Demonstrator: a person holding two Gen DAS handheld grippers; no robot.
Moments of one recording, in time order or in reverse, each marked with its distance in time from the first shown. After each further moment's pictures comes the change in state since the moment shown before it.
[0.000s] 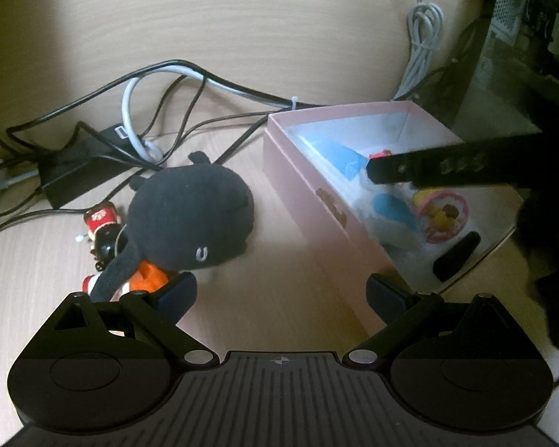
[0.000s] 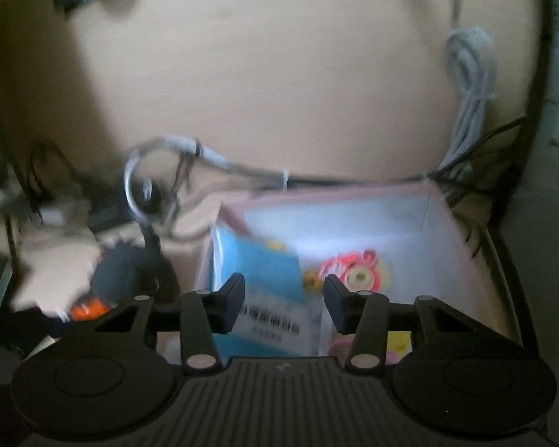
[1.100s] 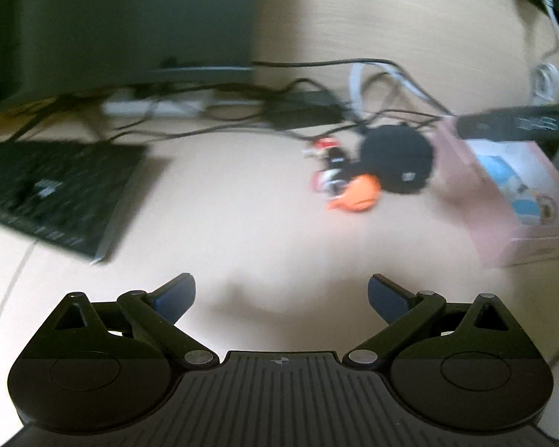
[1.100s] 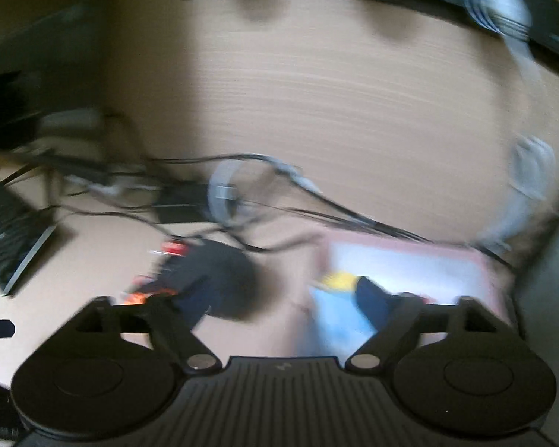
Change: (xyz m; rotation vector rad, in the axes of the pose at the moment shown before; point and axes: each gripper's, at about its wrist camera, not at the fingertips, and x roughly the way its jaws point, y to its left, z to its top) left arm -0.125 0.074 -0.092 -0.311 -0.015 0.353; right arm -0.040 0.110 0.005 -0.296 -0.098 0.104
